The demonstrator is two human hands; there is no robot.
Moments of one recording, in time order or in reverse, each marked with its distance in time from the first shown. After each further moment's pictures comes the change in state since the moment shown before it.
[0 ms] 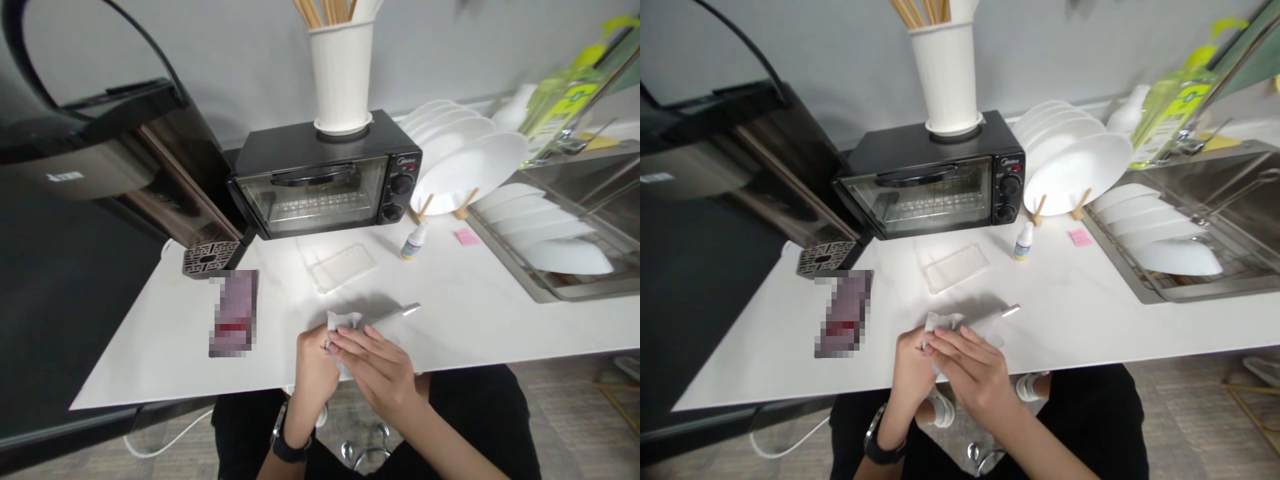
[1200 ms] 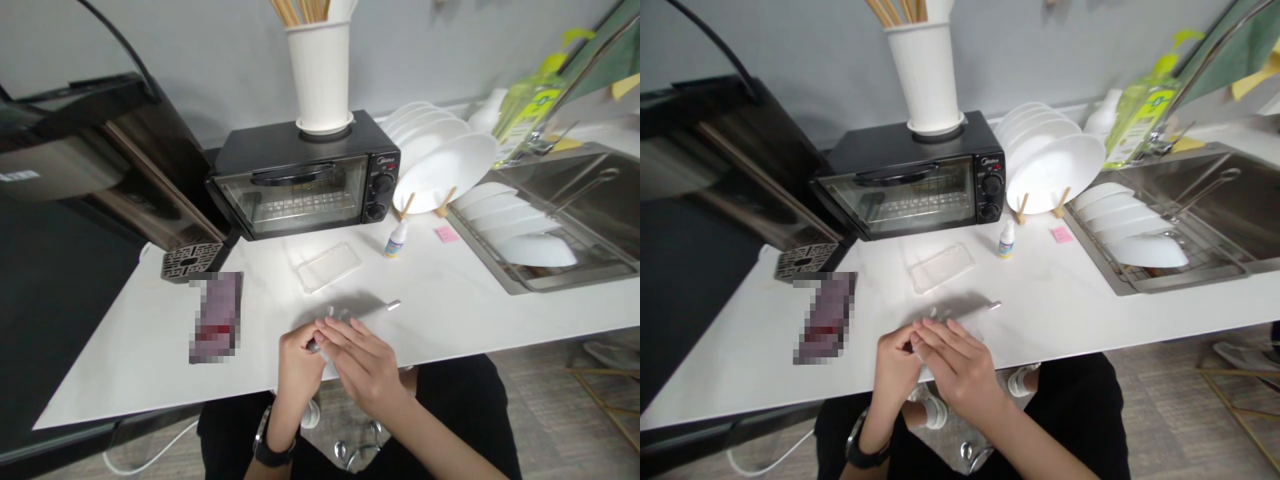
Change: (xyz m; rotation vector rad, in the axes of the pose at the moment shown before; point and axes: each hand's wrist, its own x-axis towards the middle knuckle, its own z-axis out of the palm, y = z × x) left_hand 0.004 0.012 0.004 0.022 0.029 -0.058; right_hand 0.002 0.005 -0.004 -0.004 0.004 -0.027
